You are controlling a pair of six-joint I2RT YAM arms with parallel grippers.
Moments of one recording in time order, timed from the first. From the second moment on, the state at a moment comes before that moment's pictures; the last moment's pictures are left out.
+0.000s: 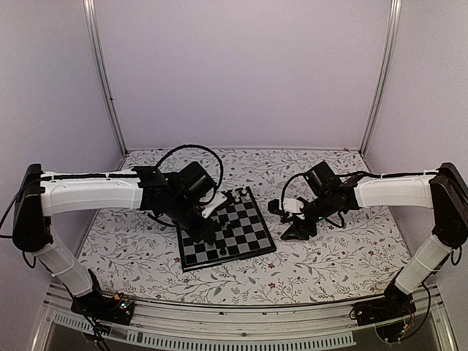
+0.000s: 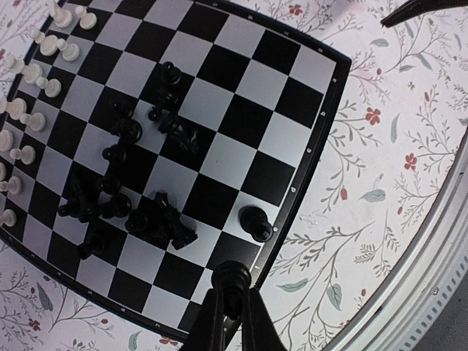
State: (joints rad) left arm -0.95 1.60 1.18 -0.70 0.03 -0.10; right arm 0.65 1.61 0.94 -0.35 -0.42 -0.74
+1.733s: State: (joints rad) left arm -0.95 1.53 1.12 -0.67 -0.08 -0.15; right arm 0.65 1.63 0.94 -0.36 -0.44 -0.75
